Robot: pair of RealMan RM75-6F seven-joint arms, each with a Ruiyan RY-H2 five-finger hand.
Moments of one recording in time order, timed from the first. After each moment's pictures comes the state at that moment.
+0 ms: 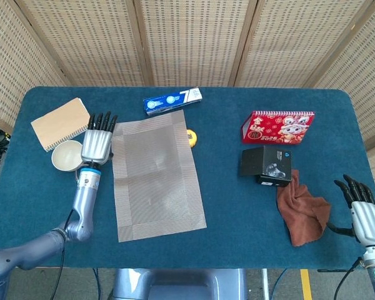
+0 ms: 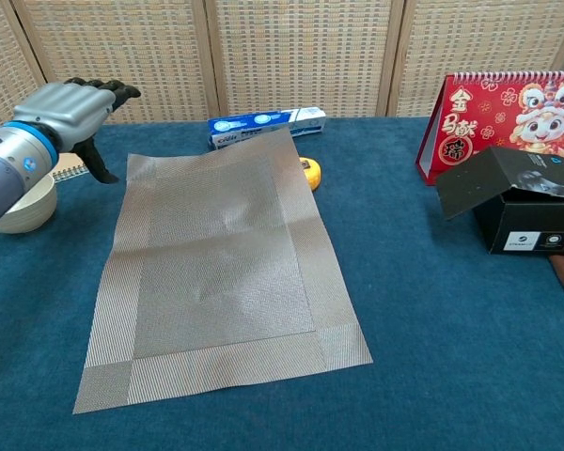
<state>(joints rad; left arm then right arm) -0.75 -1.77 -0.36 -1.01 1.07 1.05 0.61 0.12 -1.10 0.07 -1.55 -1.41 1.34 0.15</state>
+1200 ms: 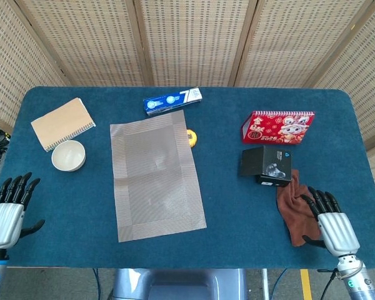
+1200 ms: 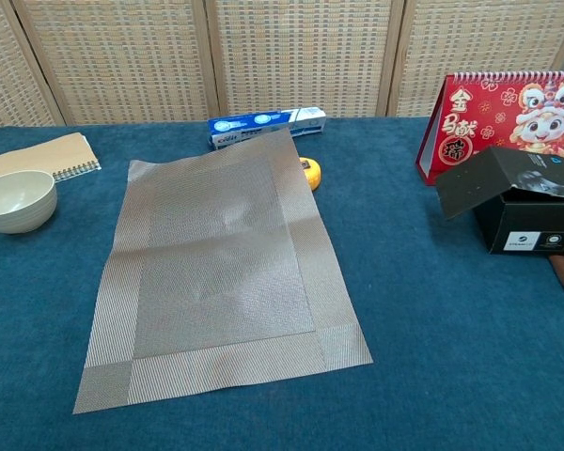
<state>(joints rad) -0.14 -1.22 0.07 -1.60 1.50 1.59 0.18 0.13 -1.19 -0.01 -1.58 -1.57 1.36 -0.02</state>
